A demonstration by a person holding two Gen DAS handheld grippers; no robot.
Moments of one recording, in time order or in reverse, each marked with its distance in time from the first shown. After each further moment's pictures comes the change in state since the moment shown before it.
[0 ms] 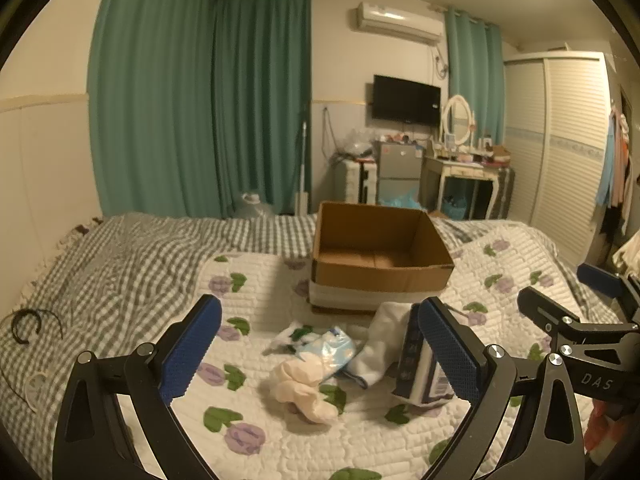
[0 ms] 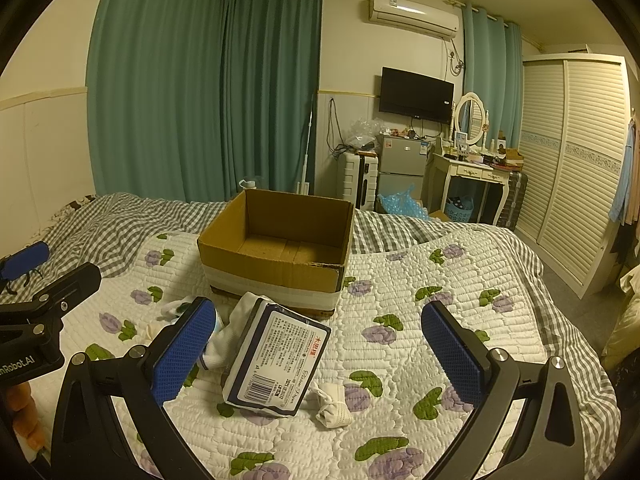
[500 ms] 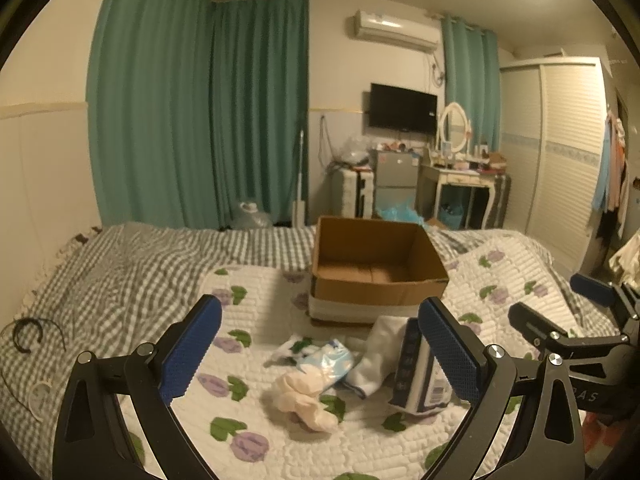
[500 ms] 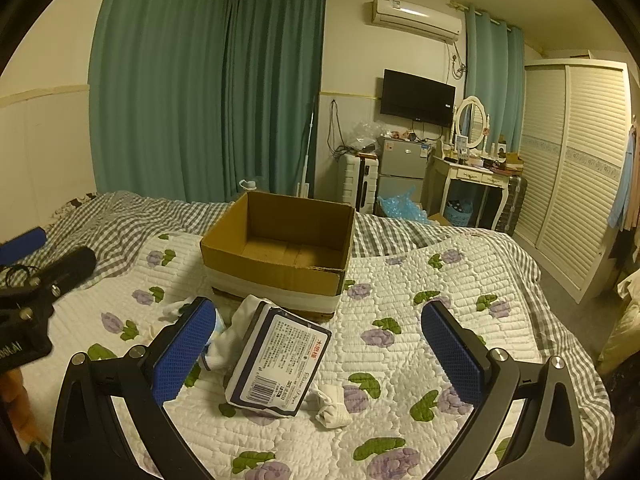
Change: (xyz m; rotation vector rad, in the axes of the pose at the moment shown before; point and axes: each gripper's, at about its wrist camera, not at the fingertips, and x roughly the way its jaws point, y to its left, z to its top) left arm -0.010 0.003 0.017 0.004 -0.026 -0.015; right arm -0.009 0.004 0.009 -0.020 0.005 -0.009
